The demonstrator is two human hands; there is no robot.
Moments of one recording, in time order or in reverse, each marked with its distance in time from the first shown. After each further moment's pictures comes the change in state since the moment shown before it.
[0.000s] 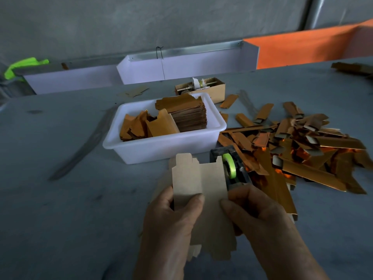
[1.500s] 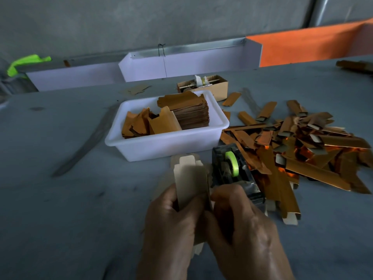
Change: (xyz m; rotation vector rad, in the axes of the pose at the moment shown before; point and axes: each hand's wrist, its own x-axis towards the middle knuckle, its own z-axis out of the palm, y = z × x) left_hand -0.004 0.003 0.001 0.019 0.008 0.005; right_hand -0.014 0.007 0.026 -0.605 0.110 -0.638
